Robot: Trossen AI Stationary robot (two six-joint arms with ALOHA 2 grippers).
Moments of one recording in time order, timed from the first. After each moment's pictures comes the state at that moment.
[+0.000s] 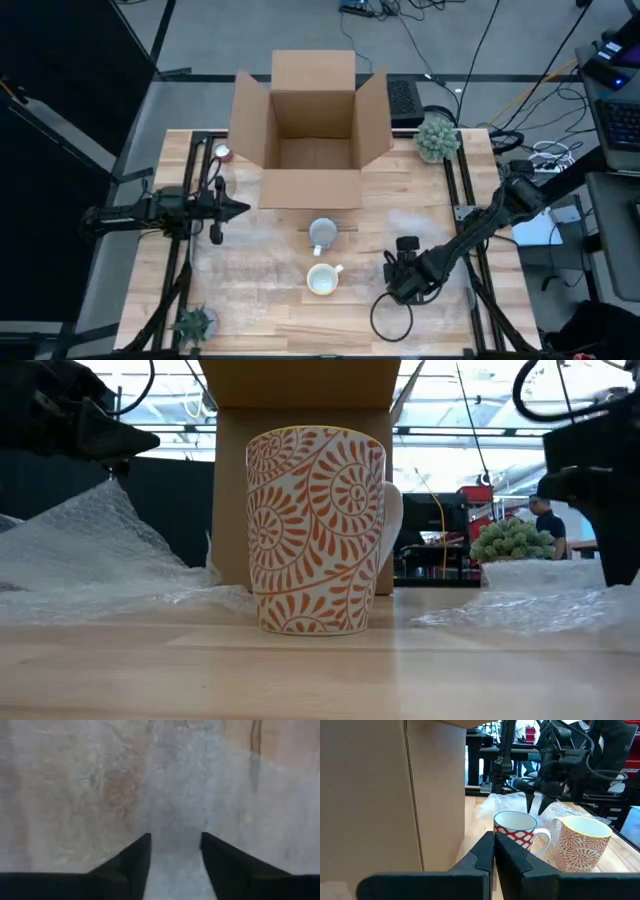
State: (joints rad) left arm 0.07 0.01 0.09 -0.14 0.02 -0.02; right arm 0.63 1.66 0.92 -0.82 0.19 0.59
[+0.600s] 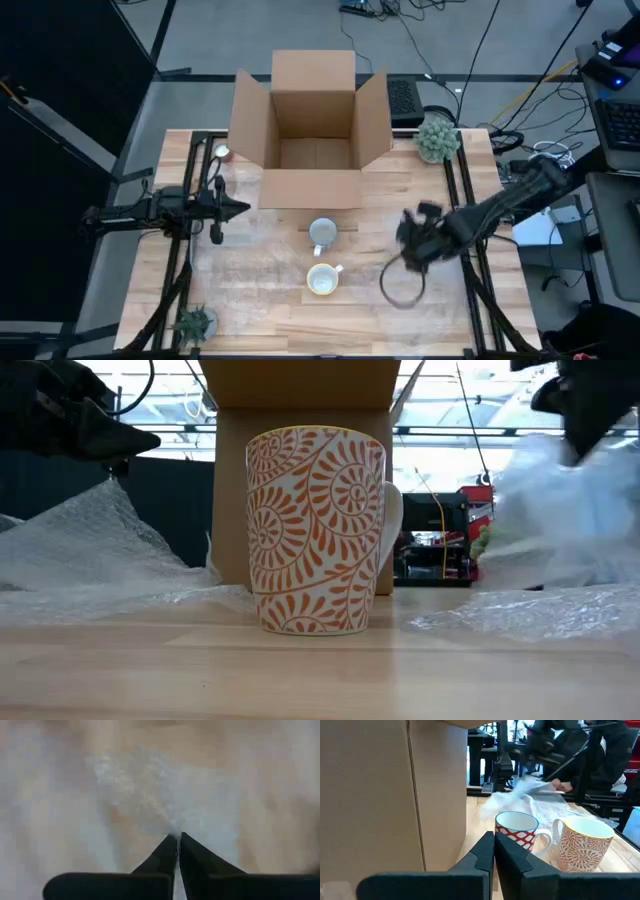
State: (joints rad) left arm 0.07 0.01 0.09 -0.14 0.01 -0.02; right arm 0.45 1.27 1.10 -1.33 0.39 0.88
